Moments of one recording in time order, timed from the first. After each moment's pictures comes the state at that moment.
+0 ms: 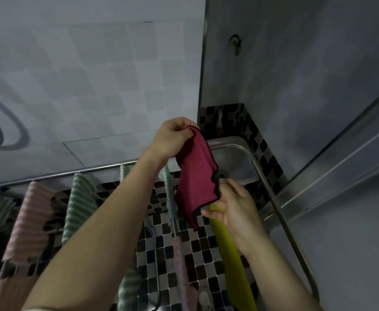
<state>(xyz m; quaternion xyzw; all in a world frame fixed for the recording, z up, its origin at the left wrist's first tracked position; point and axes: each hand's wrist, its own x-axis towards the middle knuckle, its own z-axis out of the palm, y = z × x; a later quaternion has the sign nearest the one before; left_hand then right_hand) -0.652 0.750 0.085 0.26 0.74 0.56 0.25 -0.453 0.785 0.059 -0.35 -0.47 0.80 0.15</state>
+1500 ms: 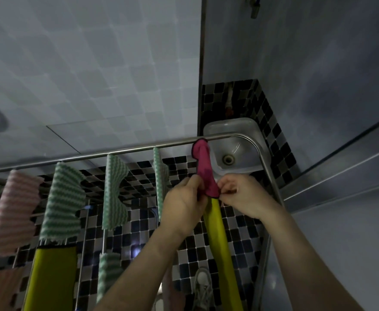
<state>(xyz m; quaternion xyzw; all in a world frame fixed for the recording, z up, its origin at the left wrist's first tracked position) -0.550 0.736 -0.026 0.36 0.87 0.33 0.06 -0.476 0.895 -0.012 -0.23 -0.84 0.47 -0.09</state>
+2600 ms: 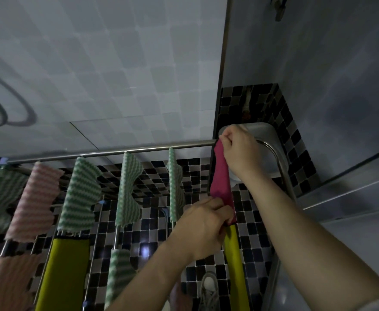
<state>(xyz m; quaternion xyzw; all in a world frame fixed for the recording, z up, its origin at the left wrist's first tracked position) -0.535 0.721 -0.015 0.54 0.80 0.24 0.13 -0.583 0.906 -0.015 -0.23 -0.91 0.29 0.19</state>
